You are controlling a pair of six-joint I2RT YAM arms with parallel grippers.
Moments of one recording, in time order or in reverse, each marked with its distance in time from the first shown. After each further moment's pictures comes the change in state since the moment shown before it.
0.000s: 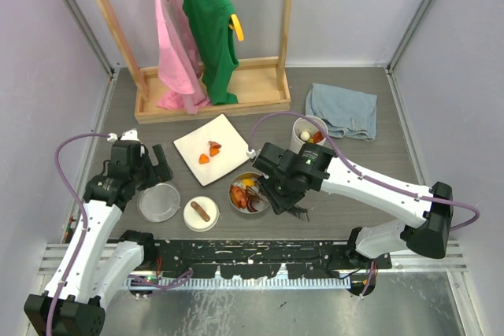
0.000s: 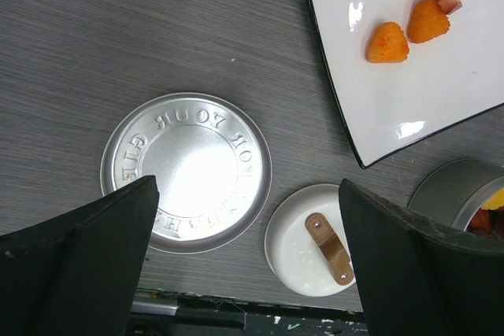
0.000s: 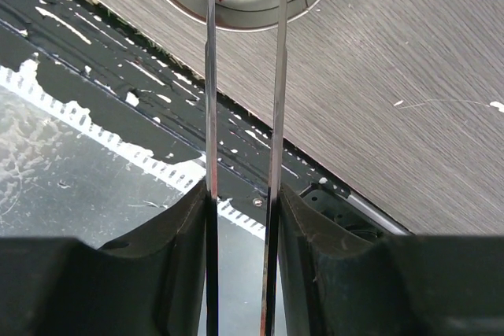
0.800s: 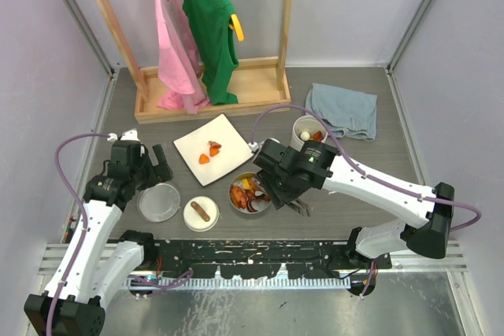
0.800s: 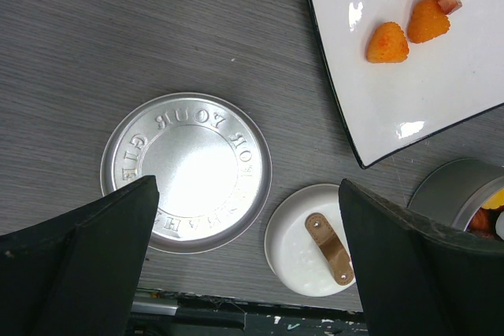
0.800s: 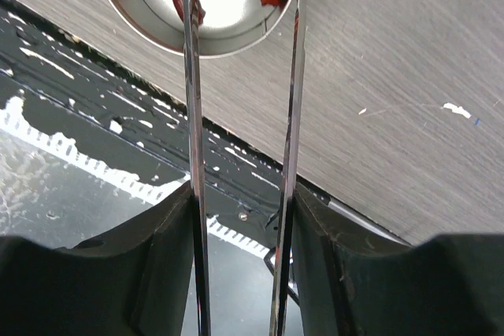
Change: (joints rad) left arm 0.000 0.000 0.000 0.000 0.000 0.000; right arm 0.003 0.000 0.028 -0.029 0.105 0.023
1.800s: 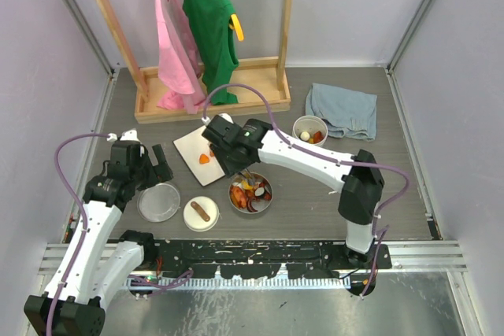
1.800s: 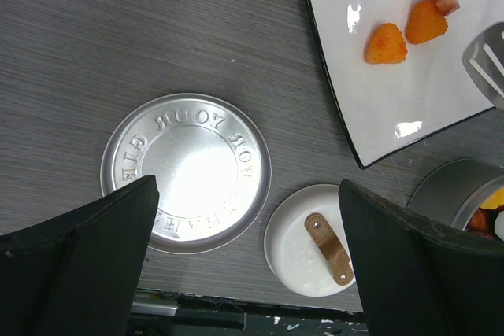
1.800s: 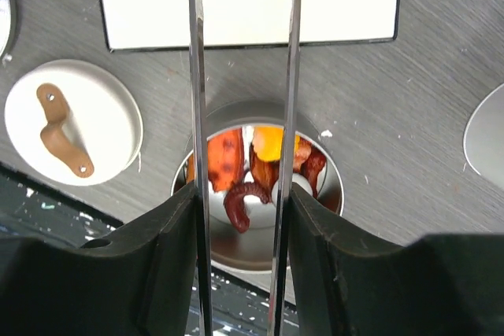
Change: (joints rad) left arm 0.000 -0.004 0.000 0.000 0.000 0.000; right arm -0.039 0.478 0.374 0.248 0.114 -0.061
